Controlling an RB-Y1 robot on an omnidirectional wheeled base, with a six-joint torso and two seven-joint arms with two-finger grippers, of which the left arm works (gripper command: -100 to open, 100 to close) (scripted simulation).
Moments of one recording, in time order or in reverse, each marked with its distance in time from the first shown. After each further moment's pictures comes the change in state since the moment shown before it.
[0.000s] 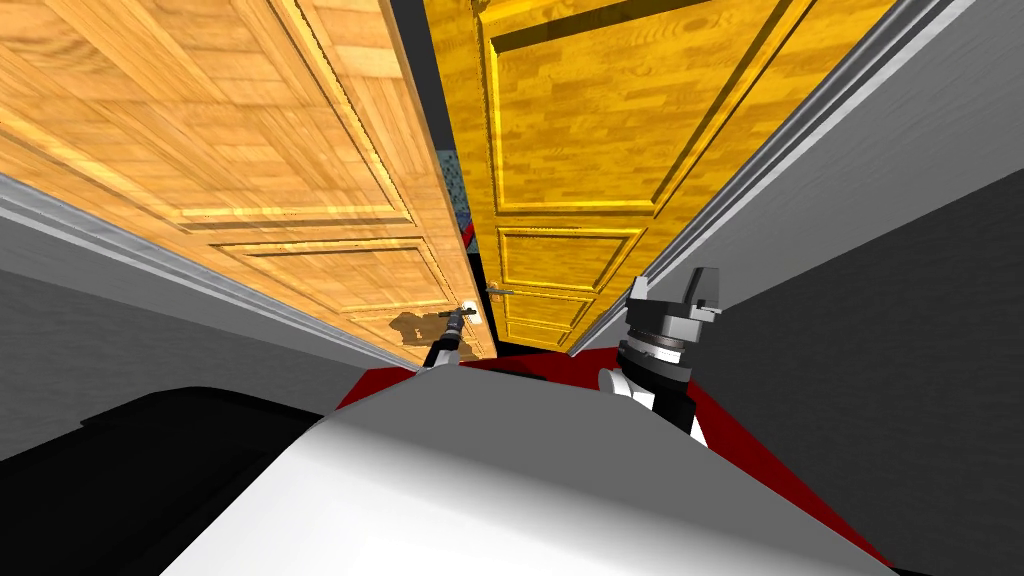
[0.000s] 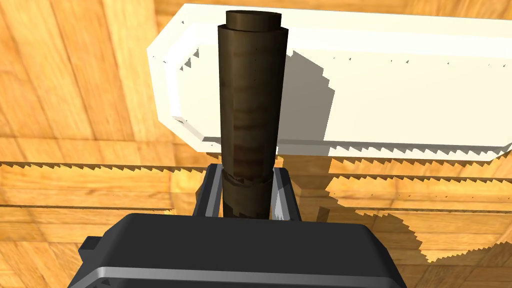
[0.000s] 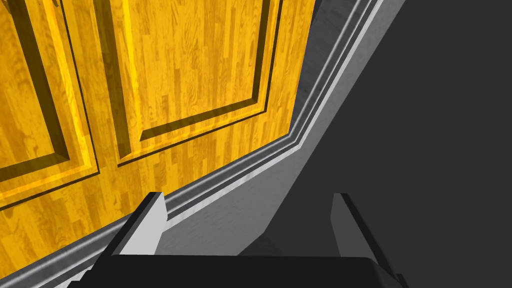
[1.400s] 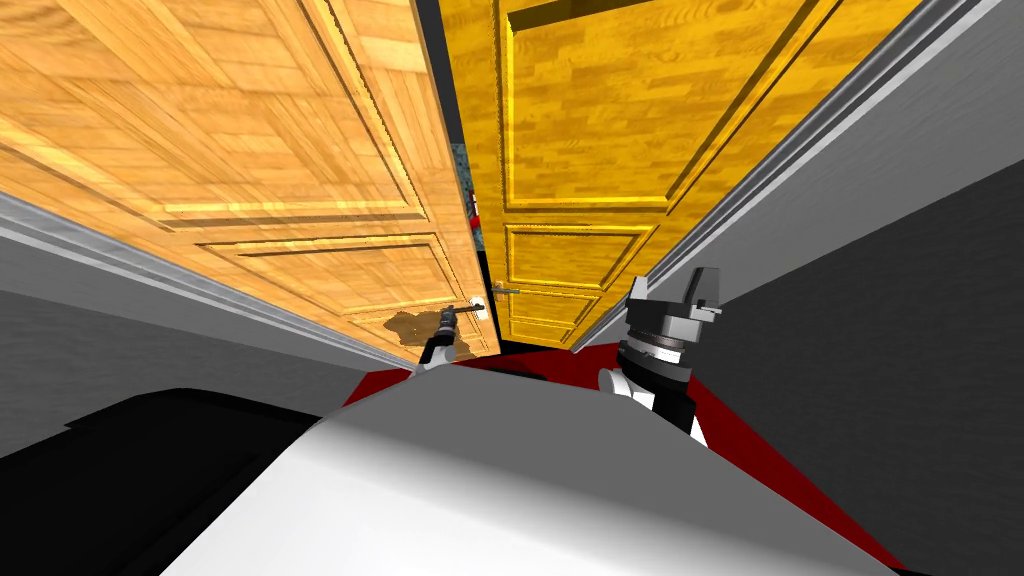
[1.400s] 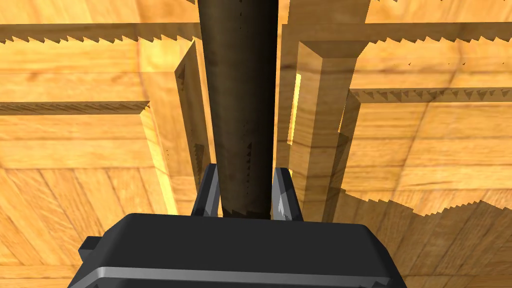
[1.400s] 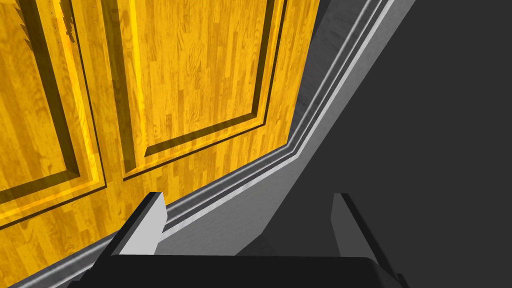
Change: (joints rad) arm -0.047 -0.017 0.105 0.049 0.010 -0.005 -0.057
